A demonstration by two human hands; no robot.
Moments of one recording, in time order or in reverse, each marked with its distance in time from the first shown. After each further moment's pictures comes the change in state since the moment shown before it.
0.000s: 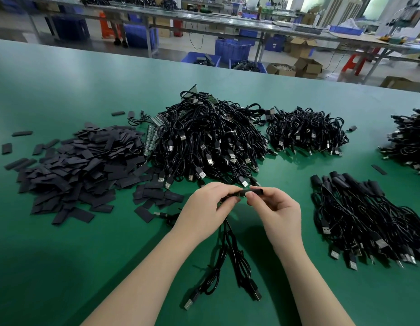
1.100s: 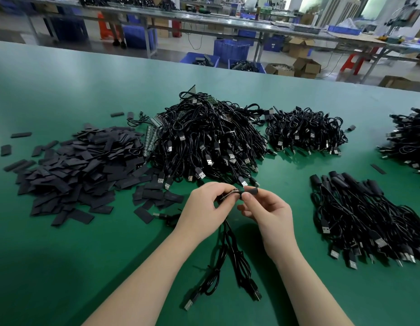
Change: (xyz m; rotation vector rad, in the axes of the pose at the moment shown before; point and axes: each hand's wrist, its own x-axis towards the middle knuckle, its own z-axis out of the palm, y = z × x) left_hand 0.002 -0.004 0.006 -0.157 0.121 -0.021; right_hand -0.005 0.003 0.007 0.158 -0.067 0.132
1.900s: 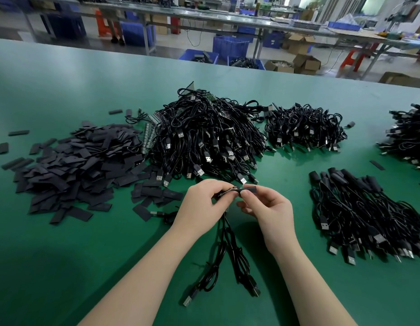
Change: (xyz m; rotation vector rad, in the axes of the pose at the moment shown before) left_hand 0.000 -0.001 -0.002 0.018 -0.004 -0.015; right_hand 0.004 0.000 -0.003 -0.039 -0.005 0.013
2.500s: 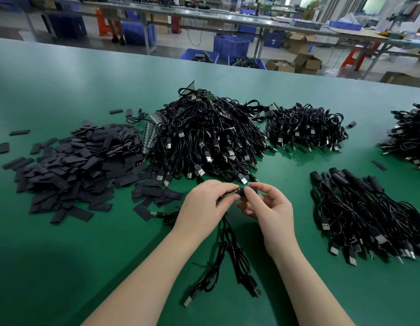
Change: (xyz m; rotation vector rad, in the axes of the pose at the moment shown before) left_hand -0.003 0.004 0.001 0.198 -0.014 0.052; right_hand -0.001 0.006 0.000 0.028 0.056 0.024
